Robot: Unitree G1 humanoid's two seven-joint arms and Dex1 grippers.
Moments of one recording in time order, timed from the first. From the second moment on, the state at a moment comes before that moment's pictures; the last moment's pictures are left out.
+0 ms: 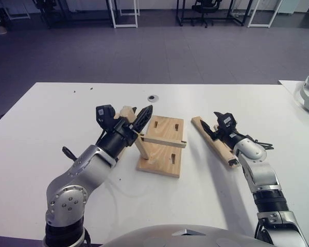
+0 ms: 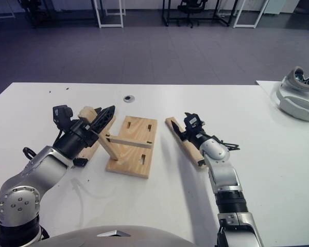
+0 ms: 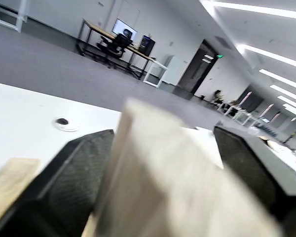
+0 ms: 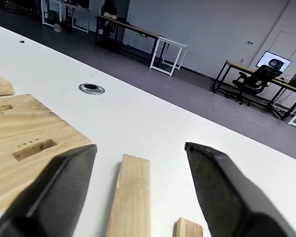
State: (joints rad) left arm -0.05 0.28 0.10 -0.79 -1.23 0.76 0.24; right arm -0.16 -0.35 -0.02 0.07 0.05 0.13 0.43
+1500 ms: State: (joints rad) left arm -0.02 0.47 0.01 -0.20 -0.43 0.53 -0.37; right arm -0.31 -0.32 -0.04 0.24 0.14 0.21 0.44
